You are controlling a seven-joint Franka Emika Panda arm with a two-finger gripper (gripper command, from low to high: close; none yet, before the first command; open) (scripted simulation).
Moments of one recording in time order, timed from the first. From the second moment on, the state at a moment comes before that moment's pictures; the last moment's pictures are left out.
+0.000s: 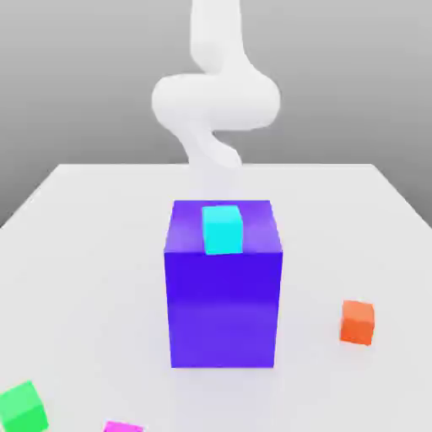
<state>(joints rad) 0.00 -0.71 -0.01 -2.29 0.01 2.32 0.79</state>
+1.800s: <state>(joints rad) -0.23 0.42 -0.25 -2.21 0.20 2.61 0.79</state>
